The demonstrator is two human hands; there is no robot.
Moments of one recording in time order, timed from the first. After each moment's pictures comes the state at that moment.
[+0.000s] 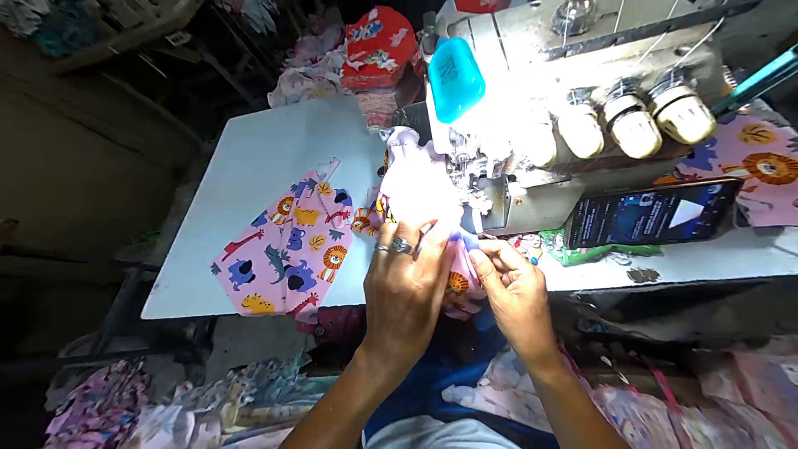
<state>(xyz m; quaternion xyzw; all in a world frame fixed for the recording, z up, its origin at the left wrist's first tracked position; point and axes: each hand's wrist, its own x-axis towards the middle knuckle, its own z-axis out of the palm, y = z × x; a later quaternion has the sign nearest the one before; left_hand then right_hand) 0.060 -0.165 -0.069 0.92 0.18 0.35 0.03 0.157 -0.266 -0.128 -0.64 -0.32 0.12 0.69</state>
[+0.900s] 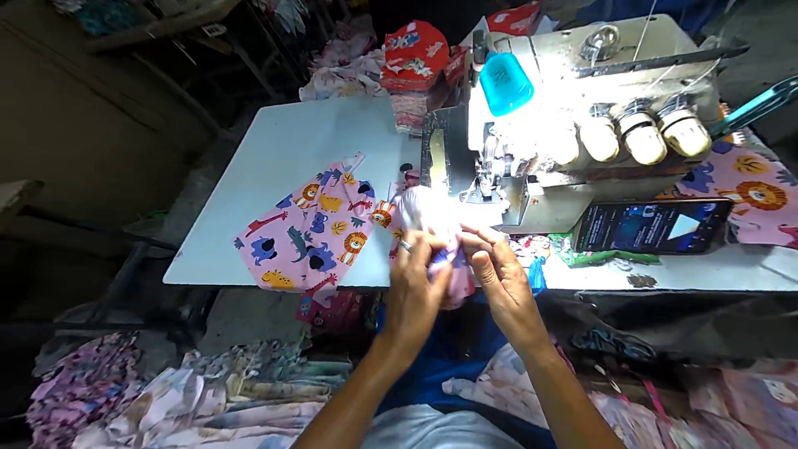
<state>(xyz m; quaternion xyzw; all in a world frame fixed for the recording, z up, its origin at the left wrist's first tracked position) 0.032 -0.168 -0.102 0.85 0.26 0.36 0.27 0.146 -0.261 -0.117 -0.54 -0.43 0.21 0.69</state>
